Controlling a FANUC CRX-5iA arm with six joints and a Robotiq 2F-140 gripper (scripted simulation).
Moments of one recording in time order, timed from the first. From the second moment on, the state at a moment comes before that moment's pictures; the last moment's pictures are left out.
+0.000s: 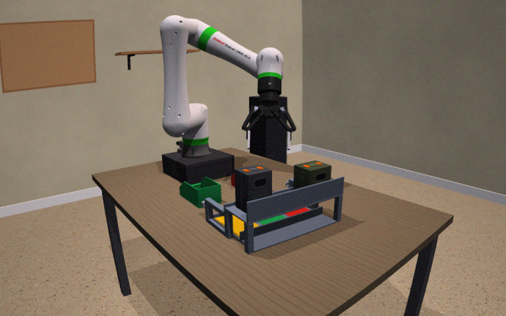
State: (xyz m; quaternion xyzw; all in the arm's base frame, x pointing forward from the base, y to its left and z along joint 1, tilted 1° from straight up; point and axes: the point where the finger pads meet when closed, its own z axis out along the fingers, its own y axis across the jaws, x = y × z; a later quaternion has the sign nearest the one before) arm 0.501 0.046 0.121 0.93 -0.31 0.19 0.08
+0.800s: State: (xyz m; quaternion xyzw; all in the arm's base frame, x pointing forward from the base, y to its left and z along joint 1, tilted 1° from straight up) arm 0.571 -0.032 0.114 0.92 -0.36 0.12 0.09
